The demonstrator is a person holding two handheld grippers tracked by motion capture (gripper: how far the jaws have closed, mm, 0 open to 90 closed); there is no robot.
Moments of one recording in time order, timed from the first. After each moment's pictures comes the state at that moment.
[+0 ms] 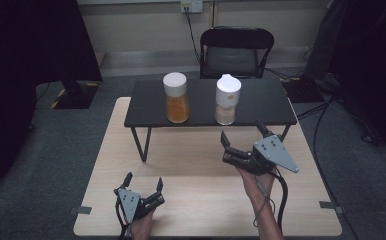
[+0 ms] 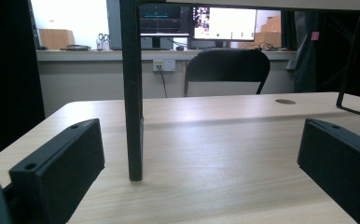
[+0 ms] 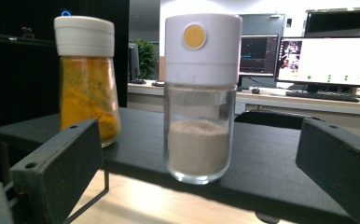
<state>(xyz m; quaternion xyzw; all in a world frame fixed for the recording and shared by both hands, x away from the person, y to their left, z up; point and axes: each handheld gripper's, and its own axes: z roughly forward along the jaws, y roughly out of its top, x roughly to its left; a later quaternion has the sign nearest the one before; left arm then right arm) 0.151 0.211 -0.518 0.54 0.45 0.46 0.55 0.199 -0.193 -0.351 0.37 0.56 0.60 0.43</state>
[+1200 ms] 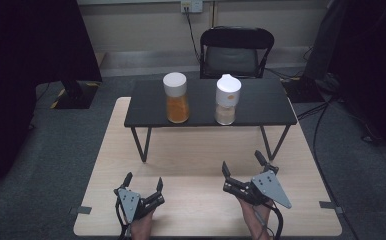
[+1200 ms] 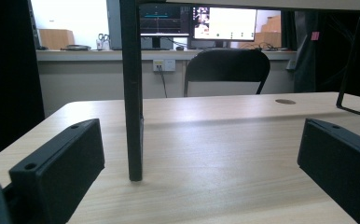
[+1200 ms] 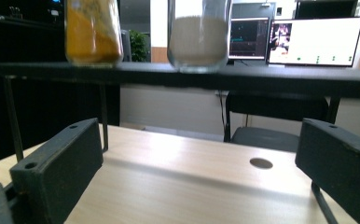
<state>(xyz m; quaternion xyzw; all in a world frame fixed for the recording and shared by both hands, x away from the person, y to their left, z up) 0.151 0.211 -0.518 0.54 0.45 0.46 0.55 0.161 -0.192 -0.431 0.39 0.56 0.59 0.43</state>
